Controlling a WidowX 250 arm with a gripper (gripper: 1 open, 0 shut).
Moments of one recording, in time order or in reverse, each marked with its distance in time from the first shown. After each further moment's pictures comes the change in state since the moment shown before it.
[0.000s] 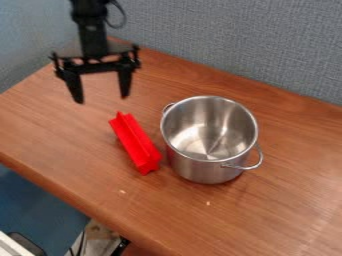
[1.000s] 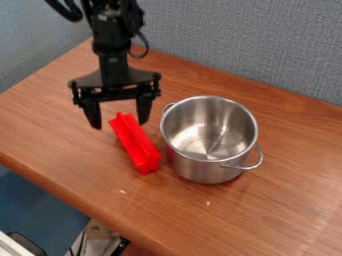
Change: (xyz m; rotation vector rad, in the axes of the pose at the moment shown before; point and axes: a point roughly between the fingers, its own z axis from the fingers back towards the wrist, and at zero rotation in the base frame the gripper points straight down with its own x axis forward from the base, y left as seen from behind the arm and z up) arm -0.032 -0.005 -0.019 -0.001 -0.056 -0.011
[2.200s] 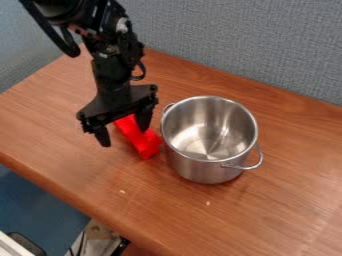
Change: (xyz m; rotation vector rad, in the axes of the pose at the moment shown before) arm 0.011 -0.005 -0.032 -0.076 -0.121 0.294
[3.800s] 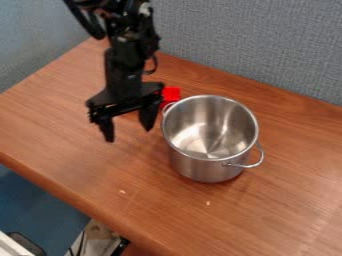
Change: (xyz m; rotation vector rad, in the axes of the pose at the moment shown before) arm -0.003 -0.011 0.009 0.156 0.078 -0.015
